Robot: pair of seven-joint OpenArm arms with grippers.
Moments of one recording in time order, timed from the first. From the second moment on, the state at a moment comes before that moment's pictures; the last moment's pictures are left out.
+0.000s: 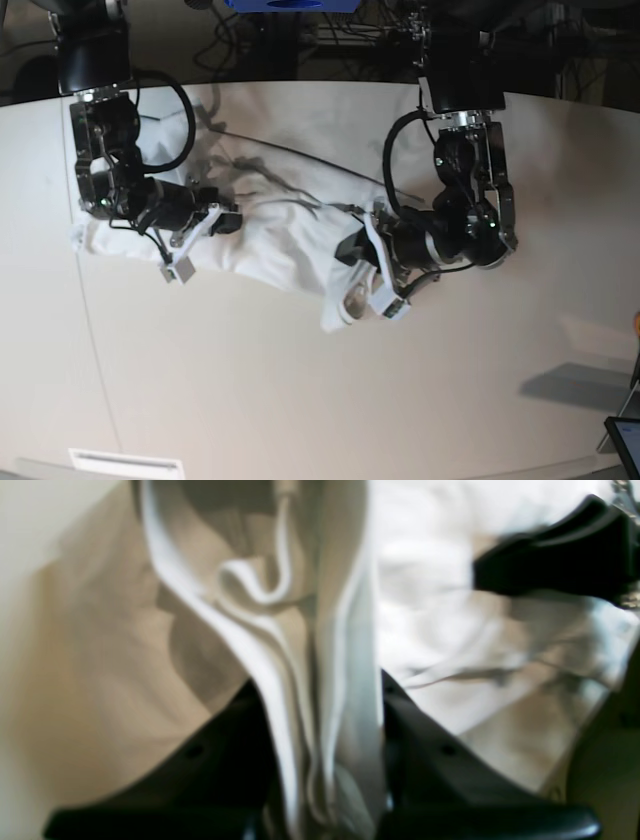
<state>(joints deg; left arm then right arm) -9.8 -2.0 -6.2 92.0 -35.3 -40.0 76.9 2.6 11.7 -6.3 83.7 44.8 8.2 -60.1</state>
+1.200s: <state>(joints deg) -5.9 -2.1 -1.5 92.0 -35.8 -40.1 76.5 3.1 11.6 -6.3 83.2 45.0 8.2 -60.7</state>
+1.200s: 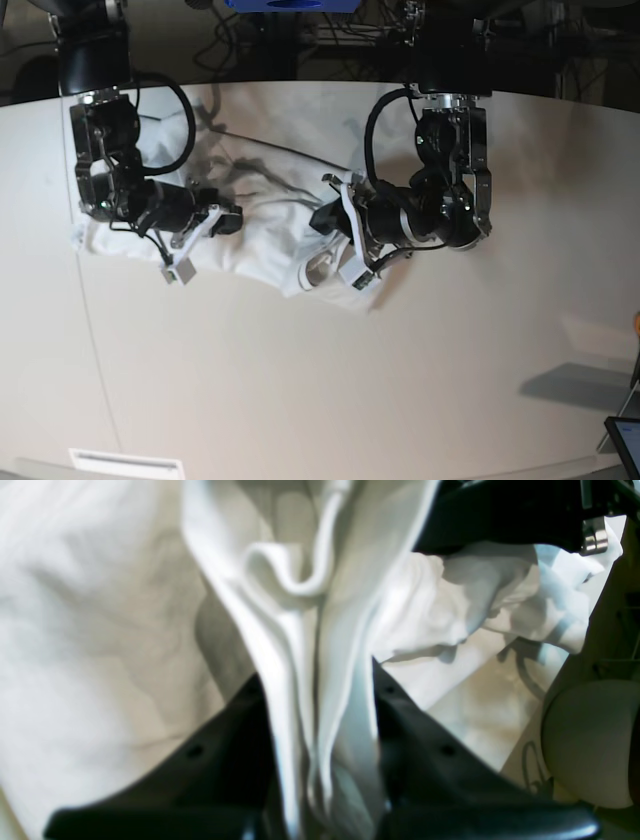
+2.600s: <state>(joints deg) -9.6 -0.8 -8.2 91.8 -55.2 -40.1 75.9 3.1 11.5 -6.3 83.0 45.0 8.2 -60.3</state>
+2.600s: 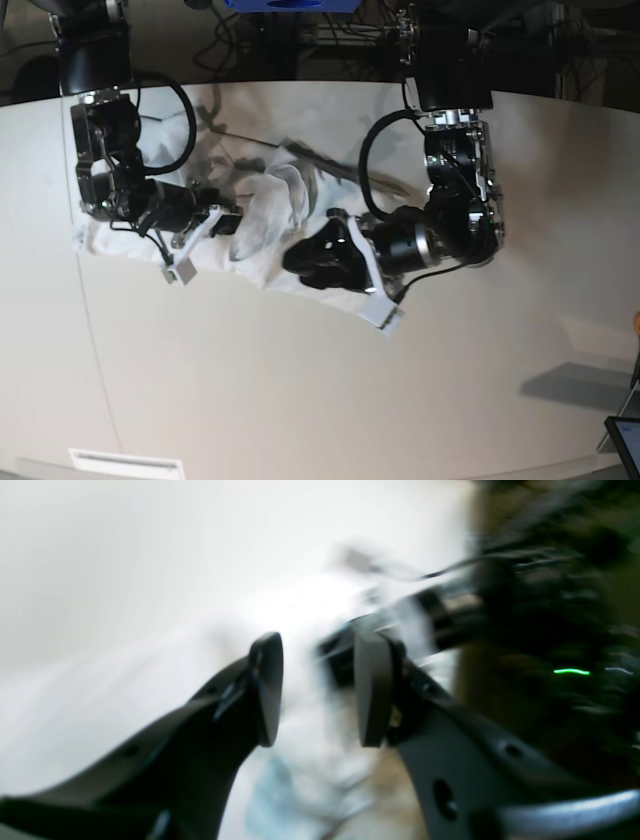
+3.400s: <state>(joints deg) -9.5 -7.9 4.9 83.7 -23.7 -40.1 63.7 2.9 11.3 -6.2 84.4 44.0 8.2 -60.6</state>
